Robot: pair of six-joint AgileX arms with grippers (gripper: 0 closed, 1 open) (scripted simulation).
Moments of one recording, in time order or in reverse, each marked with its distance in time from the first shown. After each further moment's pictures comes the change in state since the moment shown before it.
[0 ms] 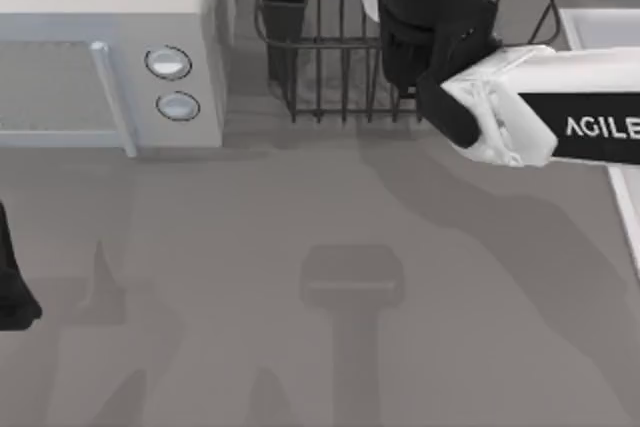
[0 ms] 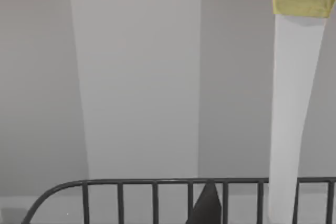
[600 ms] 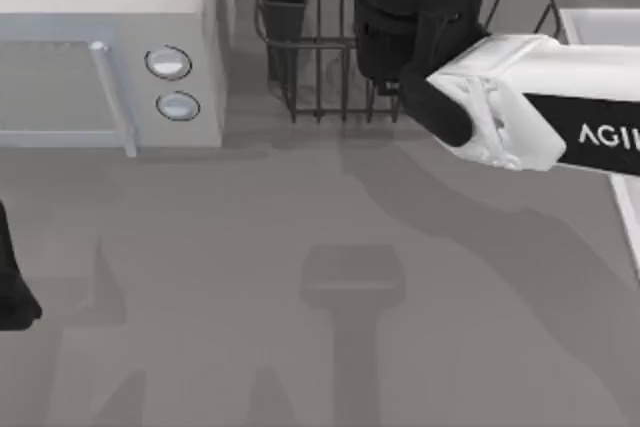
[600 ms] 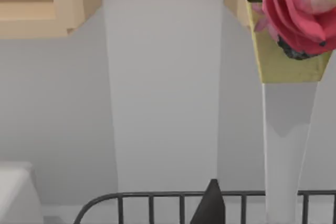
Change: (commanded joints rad) left arm 0.000 0.000 0.000 0.000 0.000 0.000; right arm 0.079 -0.096 0.025 -0.107 0.075 0.005
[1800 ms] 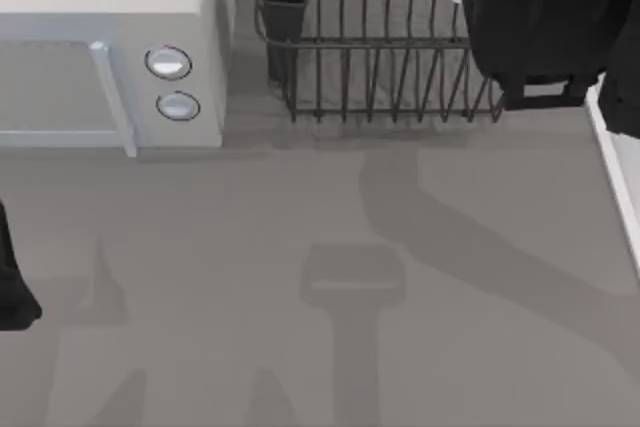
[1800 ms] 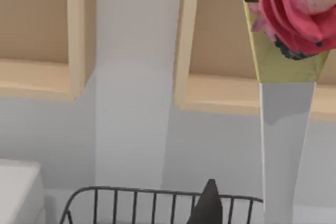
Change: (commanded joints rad) left arm 0.000 0.000 0.000 0.000 0.000 0.000; right arm 0.276 -0.501 0.080 -0.670 0.275 -0.023
